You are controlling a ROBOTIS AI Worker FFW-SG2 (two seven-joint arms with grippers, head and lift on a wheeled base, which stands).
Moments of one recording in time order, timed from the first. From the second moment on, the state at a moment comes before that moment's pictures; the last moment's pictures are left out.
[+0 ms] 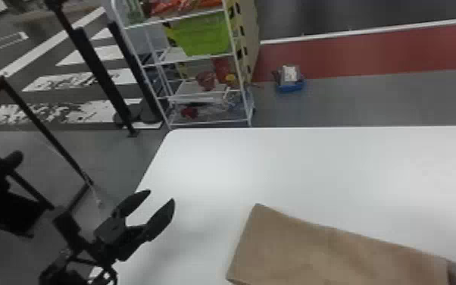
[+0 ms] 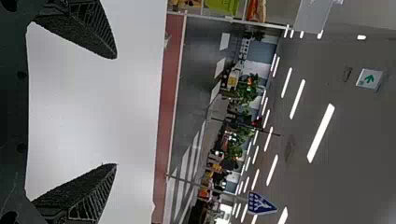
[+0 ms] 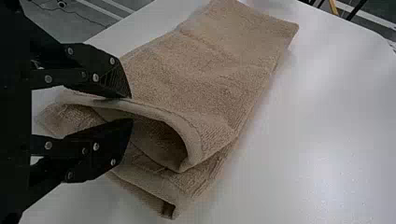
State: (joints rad) left arm 0.30 0.00 0.69 -1.81 0.22 0.24 -1.01; right arm 0.05 -0.44 0.08 -2.04 -0.04 1.57 1.16
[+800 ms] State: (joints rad) left arm 0.30 0.00 0.69 -1.81 0.22 0.24 -1.01; right arm 0.04 -0.44 0.06 -2.04 -0.07 1.57 1.17
